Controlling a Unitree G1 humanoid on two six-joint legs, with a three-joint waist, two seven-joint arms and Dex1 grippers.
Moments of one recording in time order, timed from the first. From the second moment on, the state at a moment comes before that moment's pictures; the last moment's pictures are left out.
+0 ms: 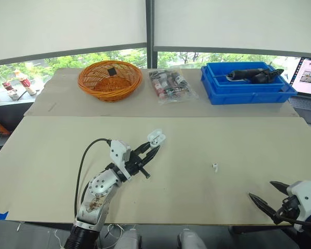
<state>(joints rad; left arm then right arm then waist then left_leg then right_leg) -0.12 0.26 -0.14 -0.20 -0.22 0.00 -0.58 0.50 -0.59 -0.51 -0.39 0.36 0.21 0.73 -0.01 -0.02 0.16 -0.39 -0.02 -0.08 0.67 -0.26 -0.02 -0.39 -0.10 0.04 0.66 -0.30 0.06</state>
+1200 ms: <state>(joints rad) -0.11 0.26 -0.16 -0.20 -0.20 0.00 -0.58 0.16 -0.23 -0.09 -0.49 0.14 0.57 0.15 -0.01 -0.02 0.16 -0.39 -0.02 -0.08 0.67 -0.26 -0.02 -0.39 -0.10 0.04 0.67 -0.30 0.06</state>
